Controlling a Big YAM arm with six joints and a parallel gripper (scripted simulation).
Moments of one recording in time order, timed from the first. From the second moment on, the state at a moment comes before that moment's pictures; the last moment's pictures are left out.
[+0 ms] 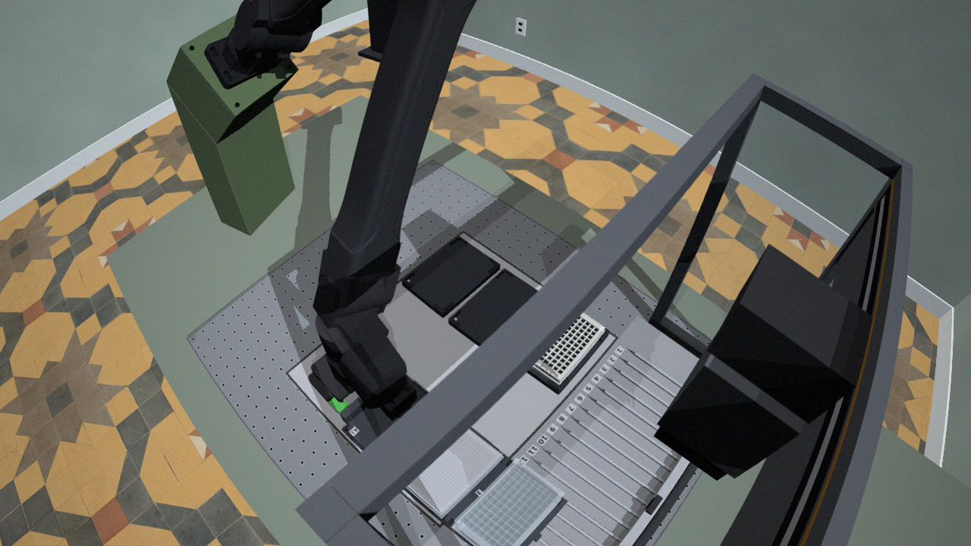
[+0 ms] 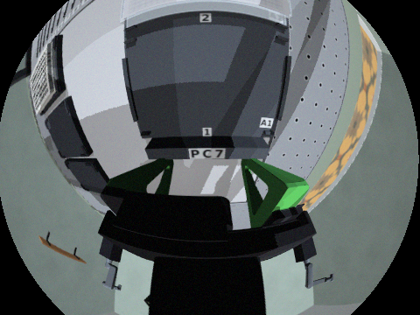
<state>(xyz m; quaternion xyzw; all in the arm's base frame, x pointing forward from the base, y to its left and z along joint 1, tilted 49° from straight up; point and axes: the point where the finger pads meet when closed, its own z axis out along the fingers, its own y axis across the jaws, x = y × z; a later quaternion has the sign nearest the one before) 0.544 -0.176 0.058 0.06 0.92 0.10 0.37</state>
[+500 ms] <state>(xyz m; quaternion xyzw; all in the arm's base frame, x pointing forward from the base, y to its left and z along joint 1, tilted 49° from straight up) 0.563 -0.182 0.077 0.06 0.92 0.10 0.38</state>
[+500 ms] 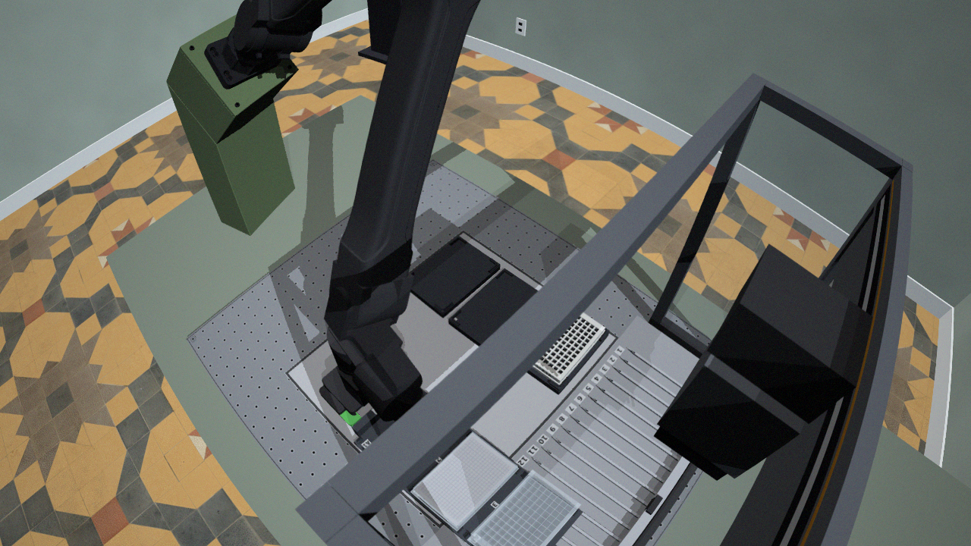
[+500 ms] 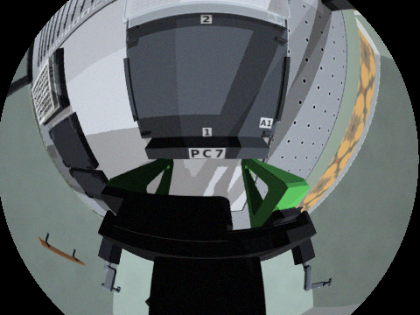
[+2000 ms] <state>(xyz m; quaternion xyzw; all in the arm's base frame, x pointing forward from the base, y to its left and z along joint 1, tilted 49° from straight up) 0.590 -0.189 0.107 0.06 0.92 0.10 0.38</state>
